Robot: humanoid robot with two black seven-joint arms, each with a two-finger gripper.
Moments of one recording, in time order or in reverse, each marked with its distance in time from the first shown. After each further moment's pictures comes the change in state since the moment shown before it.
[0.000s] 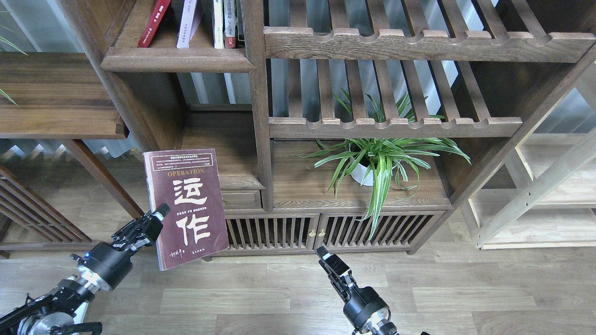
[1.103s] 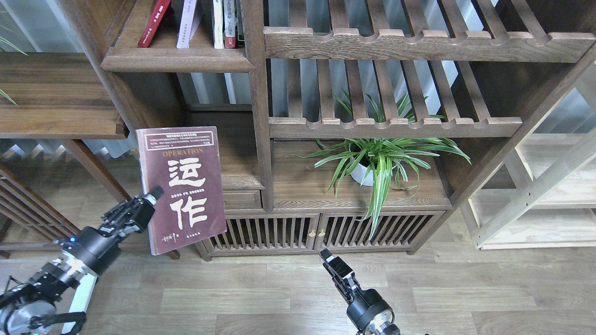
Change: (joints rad) left arm 0.042 0.100 -0.147 -0.174 0.060 0.000 0.028; right arm -0.003 0.000 0.014 -0.034 -0.012 0.000 0.000
